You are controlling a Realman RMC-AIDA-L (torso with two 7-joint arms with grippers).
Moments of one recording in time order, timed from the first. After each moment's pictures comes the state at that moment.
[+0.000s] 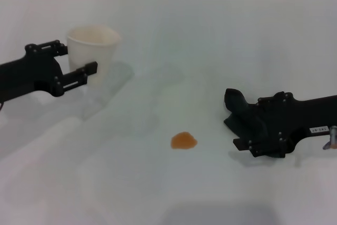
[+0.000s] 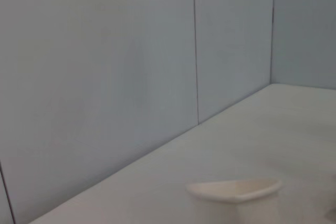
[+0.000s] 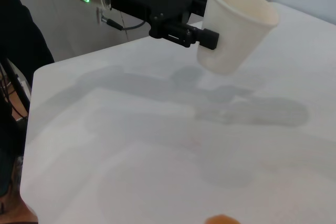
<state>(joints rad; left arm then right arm) -0.37 -2.08 0.80 0.83 1.81 1.39 -1.22 0.22 2.01 -1.37 -1.34 -1.86 -1.43 1.81</state>
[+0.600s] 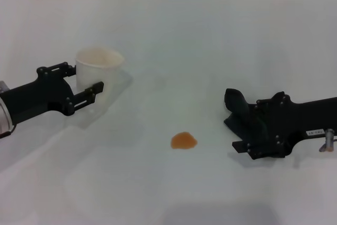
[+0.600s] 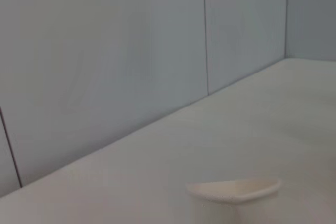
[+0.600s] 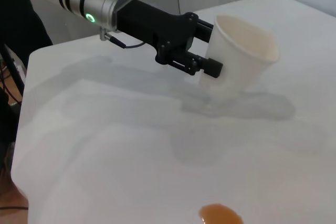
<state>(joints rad) -0.39 -2.08 0.80 0.61 1.77 1.28 -1.01 0.22 2.01 -1.40 -1.32 -1.88 -1.39 1.77</state>
